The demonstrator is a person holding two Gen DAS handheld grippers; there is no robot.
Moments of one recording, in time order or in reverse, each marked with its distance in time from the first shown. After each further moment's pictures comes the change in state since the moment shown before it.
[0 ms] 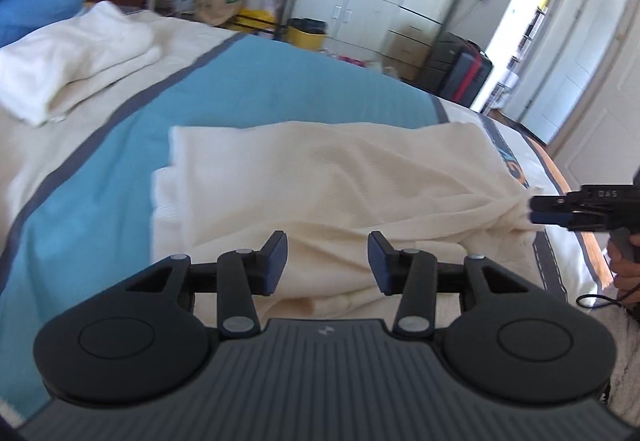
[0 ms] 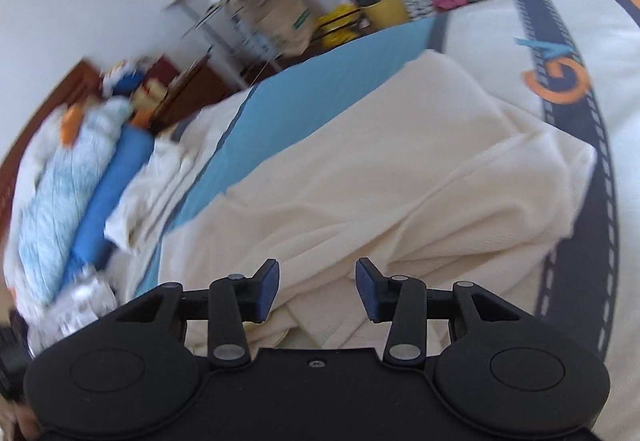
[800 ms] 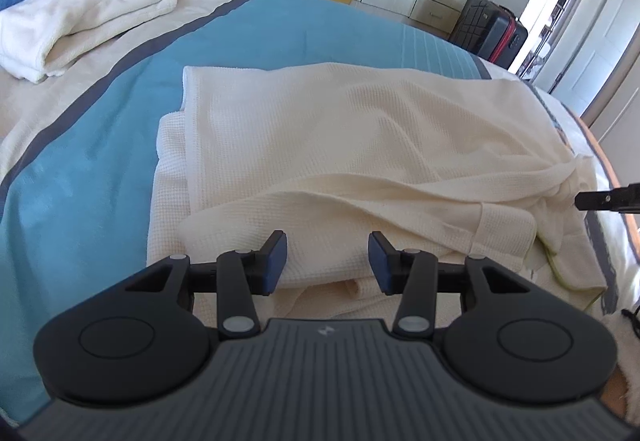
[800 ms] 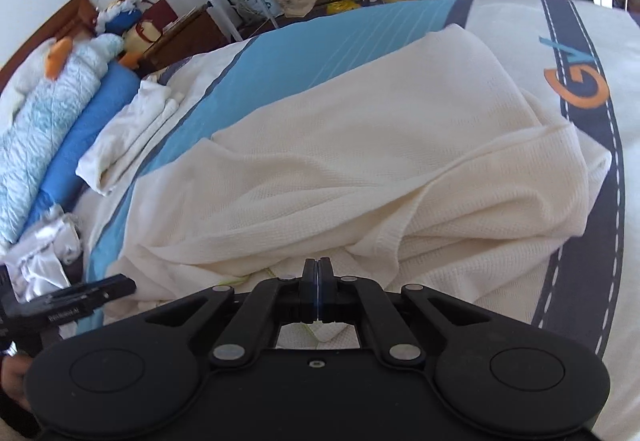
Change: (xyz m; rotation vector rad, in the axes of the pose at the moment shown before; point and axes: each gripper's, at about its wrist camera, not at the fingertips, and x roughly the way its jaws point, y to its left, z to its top) left arm 0.051 0.021 -0.025 -0.027 0.102 0.098; right arm 0.013 0.009 0.000 -0.070 0.078 -0.110
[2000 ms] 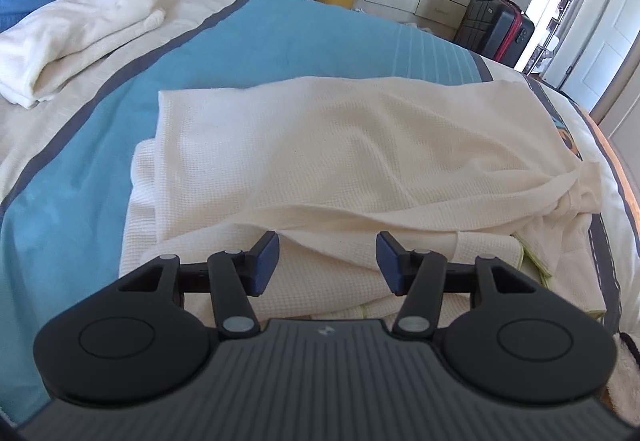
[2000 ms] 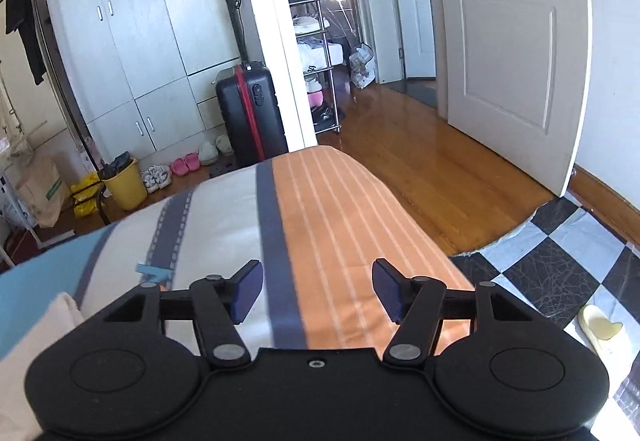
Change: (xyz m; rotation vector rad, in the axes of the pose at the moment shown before) left arm 0.006 -0.033 0.021 0.028 0.000 0.050; right arm -0.189 -0.208 0.032 0.342 -0.515 -0.655
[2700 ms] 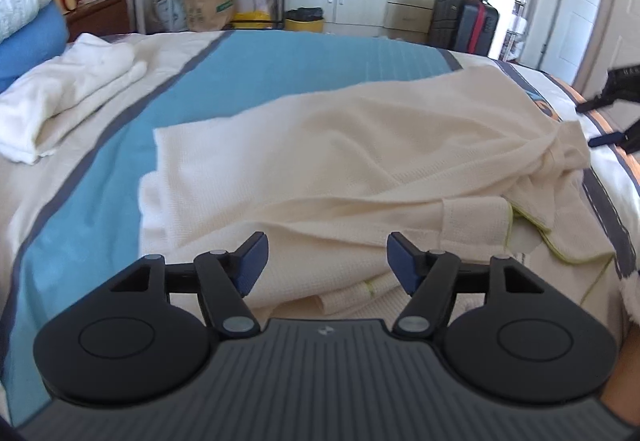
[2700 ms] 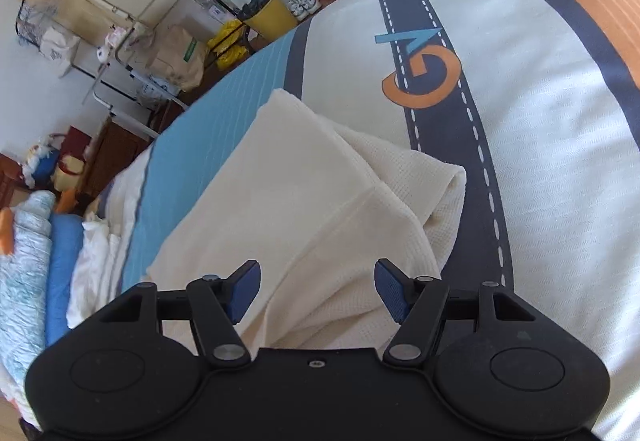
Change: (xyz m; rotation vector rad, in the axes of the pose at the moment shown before) left arm -0.015 -0.010 -0.024 0.192 -0.081 -0.017; right arm 0.046 0.162 -0.105 0.128 0.535 0.492
